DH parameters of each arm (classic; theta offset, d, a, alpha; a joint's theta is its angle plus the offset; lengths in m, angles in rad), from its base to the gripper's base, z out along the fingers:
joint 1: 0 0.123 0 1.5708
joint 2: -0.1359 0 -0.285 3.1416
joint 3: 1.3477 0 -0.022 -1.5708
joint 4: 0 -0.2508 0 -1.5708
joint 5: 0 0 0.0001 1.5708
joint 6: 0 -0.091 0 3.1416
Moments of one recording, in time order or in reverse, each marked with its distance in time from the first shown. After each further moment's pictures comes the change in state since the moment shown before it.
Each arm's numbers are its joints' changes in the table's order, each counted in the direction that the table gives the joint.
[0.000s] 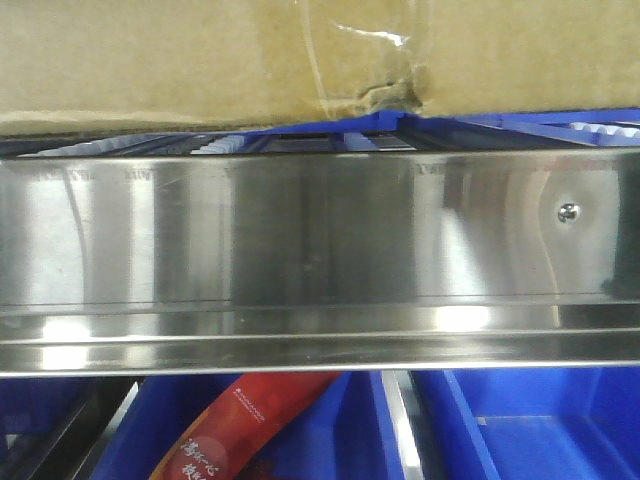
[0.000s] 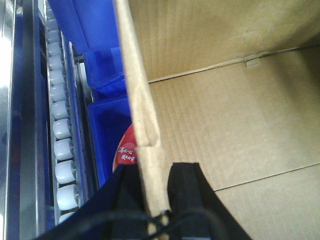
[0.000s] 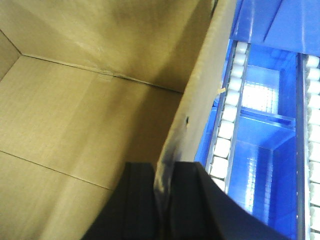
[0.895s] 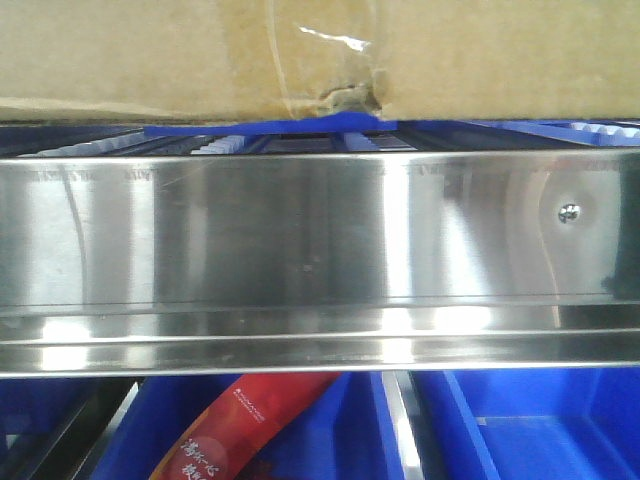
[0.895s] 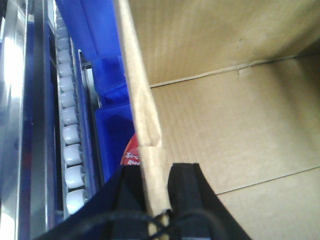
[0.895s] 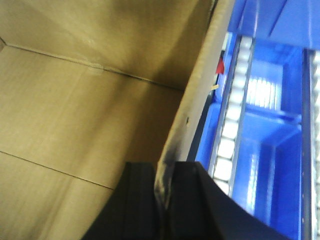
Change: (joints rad) left arm 0.000 0.002 -0.016 -0.027 -0.002 0.000; right arm 0.000 -0.038 0.000 -0.004 0.026 0.000
